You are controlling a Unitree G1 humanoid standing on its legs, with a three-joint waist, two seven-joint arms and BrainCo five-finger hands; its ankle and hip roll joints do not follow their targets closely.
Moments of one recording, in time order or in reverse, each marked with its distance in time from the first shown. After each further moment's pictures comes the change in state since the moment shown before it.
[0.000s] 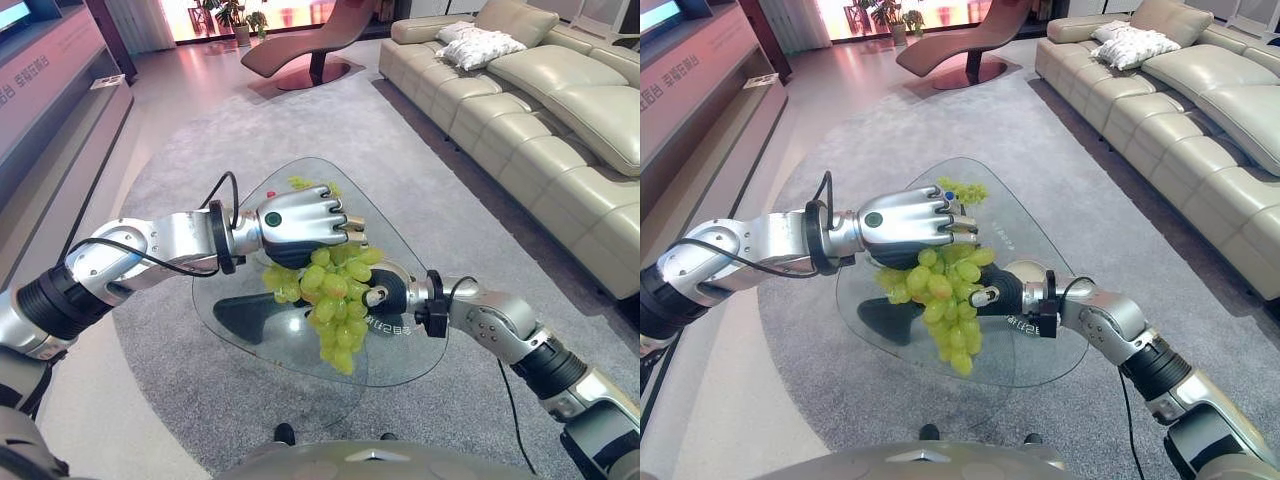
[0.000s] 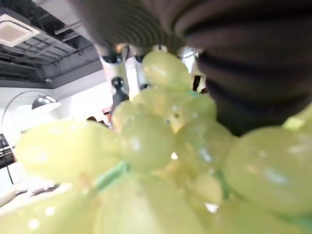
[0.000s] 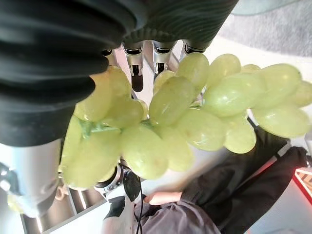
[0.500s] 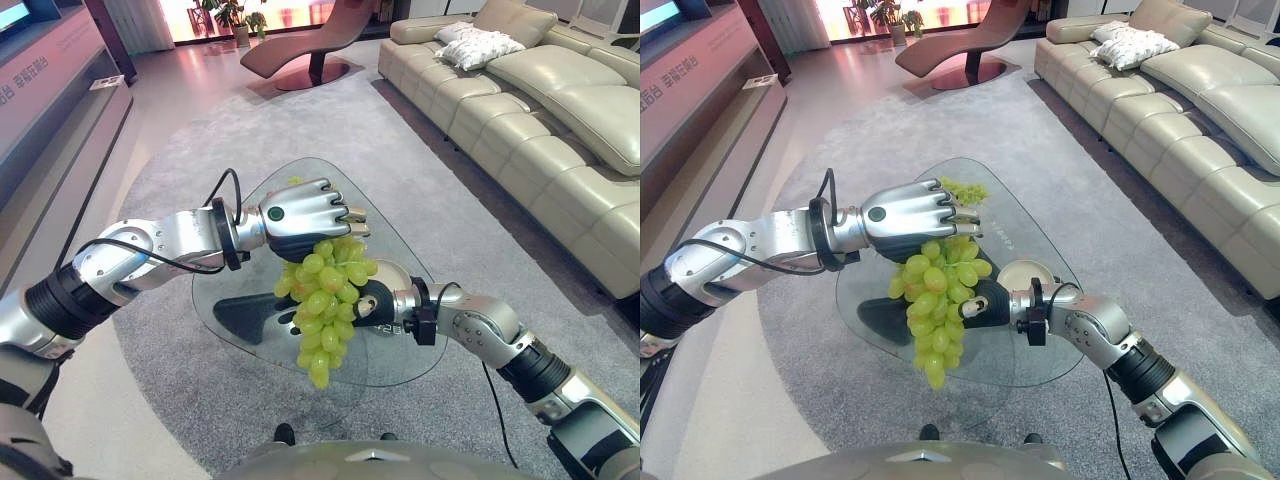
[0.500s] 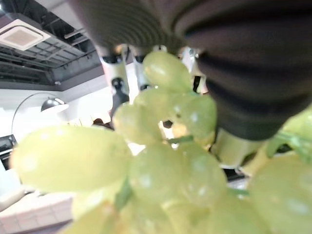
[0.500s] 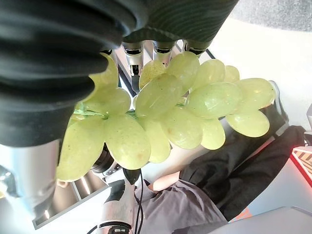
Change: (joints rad) left arm 0.000 -0.030 -0.001 0.005 0.022 0.040 -0.005; right arm 0.000 0.042 0.039 0.000 0.001 0.020 0.020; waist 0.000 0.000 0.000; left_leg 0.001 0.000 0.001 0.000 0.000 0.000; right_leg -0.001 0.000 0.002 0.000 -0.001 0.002
